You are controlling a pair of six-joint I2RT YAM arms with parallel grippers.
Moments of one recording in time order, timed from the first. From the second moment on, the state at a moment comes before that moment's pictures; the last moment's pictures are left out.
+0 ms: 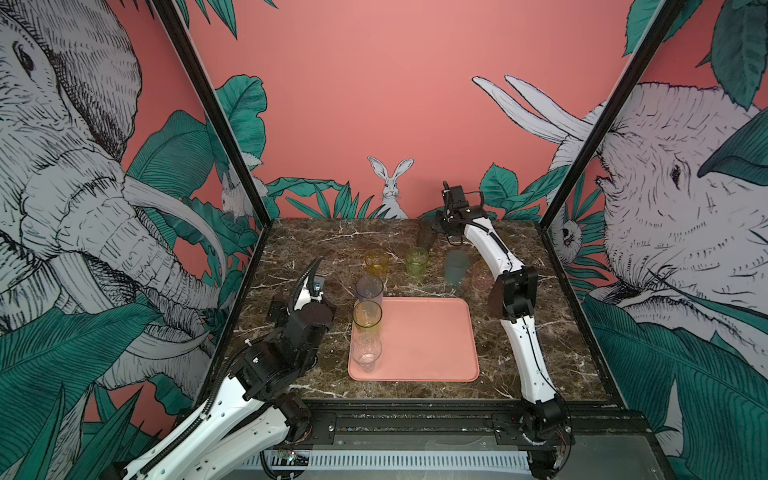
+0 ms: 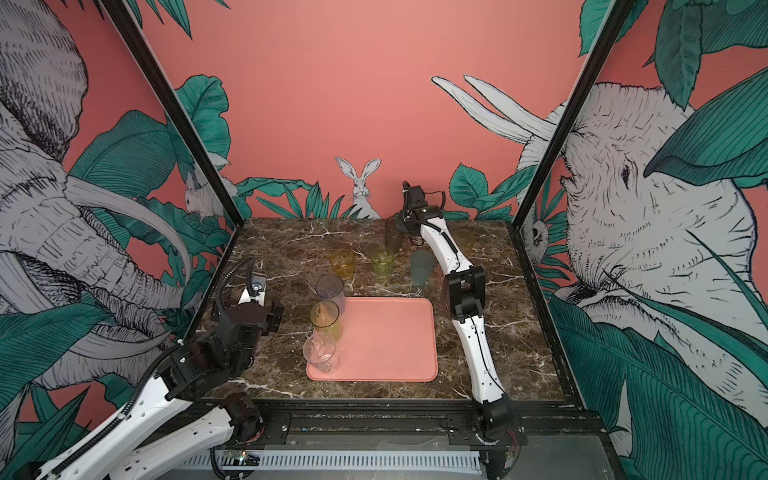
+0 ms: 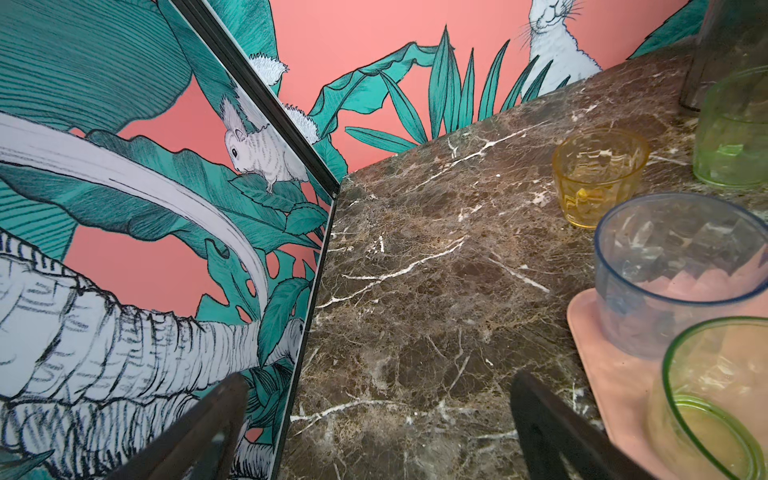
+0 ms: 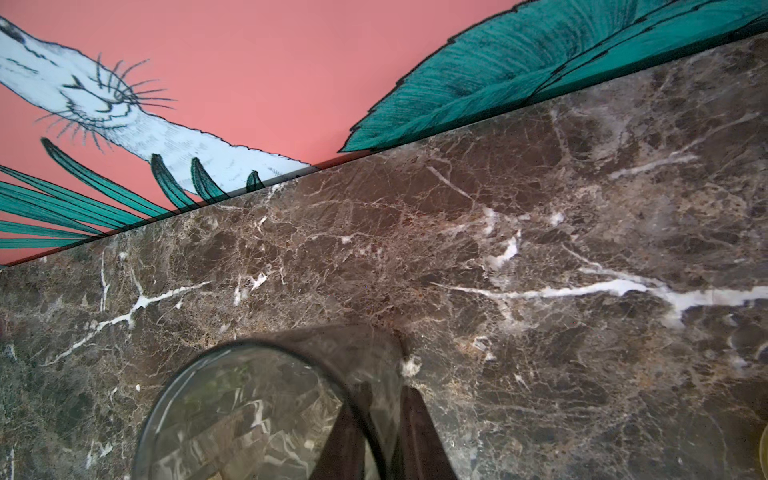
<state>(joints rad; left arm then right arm) -0.79 0.66 0.80 -0.72 -0.93 -0.01 0.33 2.55 2.58 -0.87 0.02 0.55</state>
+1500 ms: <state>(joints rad) -0.79 0.57 0.80 -0.81 -0.90 -0.07 0.41 2.07 2.35 -0.96 0.04 0.44</state>
